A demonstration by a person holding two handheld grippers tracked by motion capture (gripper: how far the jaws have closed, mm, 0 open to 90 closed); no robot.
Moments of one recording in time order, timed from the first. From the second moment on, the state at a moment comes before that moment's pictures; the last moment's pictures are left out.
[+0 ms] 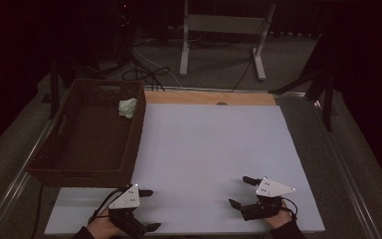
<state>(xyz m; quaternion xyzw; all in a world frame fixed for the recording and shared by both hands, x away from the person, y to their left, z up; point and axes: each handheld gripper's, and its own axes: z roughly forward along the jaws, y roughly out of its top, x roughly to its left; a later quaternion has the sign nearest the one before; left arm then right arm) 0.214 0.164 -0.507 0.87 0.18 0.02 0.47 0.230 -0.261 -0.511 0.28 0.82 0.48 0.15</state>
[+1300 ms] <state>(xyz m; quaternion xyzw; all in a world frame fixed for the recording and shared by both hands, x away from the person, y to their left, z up) 0.213 0.147 -0.488 0.89 0.16 -0.02 0.43 0.226 -0.256 -0.505 0.27 0.81 0.50 0.15</state>
